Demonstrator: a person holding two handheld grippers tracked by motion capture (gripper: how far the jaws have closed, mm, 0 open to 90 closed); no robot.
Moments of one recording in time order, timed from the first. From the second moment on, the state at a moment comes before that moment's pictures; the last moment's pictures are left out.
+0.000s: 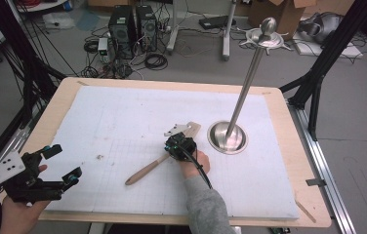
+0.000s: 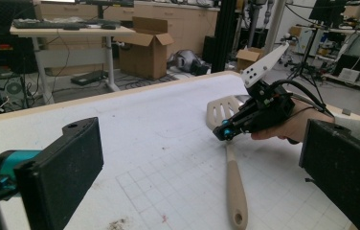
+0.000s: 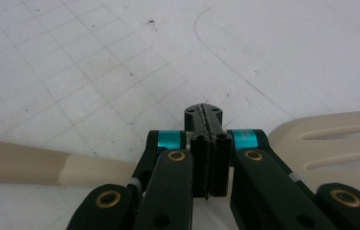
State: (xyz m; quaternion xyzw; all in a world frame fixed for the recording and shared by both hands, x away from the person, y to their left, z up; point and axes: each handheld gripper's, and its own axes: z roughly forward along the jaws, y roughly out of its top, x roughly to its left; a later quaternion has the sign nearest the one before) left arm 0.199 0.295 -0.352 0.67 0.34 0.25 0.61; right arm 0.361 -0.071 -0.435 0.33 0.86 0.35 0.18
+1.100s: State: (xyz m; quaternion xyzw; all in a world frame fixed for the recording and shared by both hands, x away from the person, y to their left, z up) left arm 0.200 0.294 -0.354 0.67 0.34 0.24 0.61; right arm 0.354 -0.078 -0.441 0.33 0.86 0.34 0.17
